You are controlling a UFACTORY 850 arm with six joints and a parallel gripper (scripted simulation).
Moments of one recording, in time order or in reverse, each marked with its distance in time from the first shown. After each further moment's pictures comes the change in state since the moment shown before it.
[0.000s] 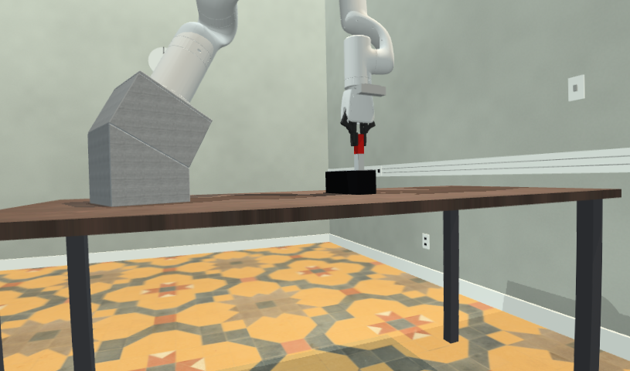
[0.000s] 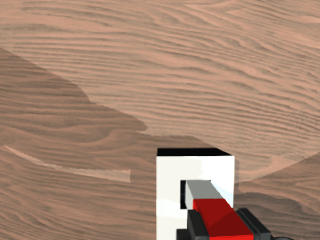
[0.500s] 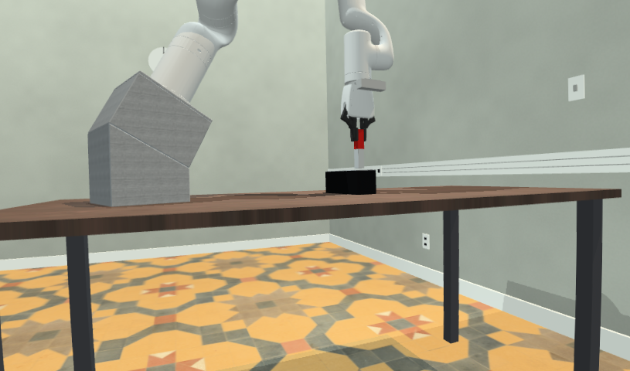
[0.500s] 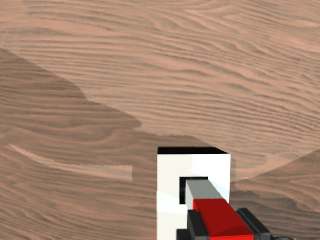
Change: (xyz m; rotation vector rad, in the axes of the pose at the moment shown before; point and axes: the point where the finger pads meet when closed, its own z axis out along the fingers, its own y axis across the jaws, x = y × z) arm 0.000 0.000 -0.015 0.000 0.000 0.000
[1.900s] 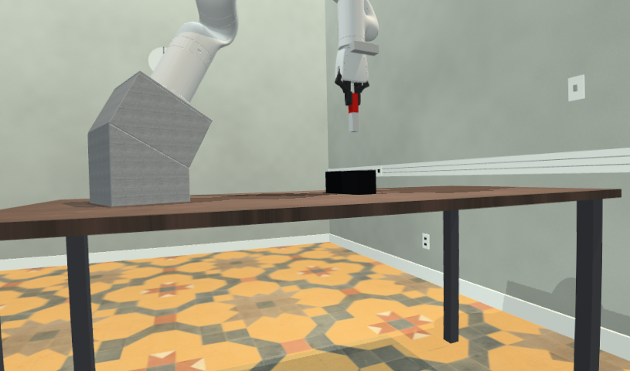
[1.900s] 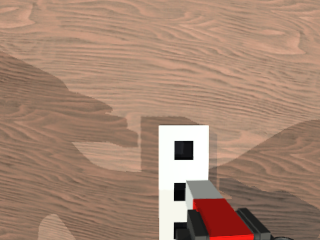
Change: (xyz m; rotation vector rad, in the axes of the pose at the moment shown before) arm -0.025 0.003 -0.117 0.013 -0.003 0.003
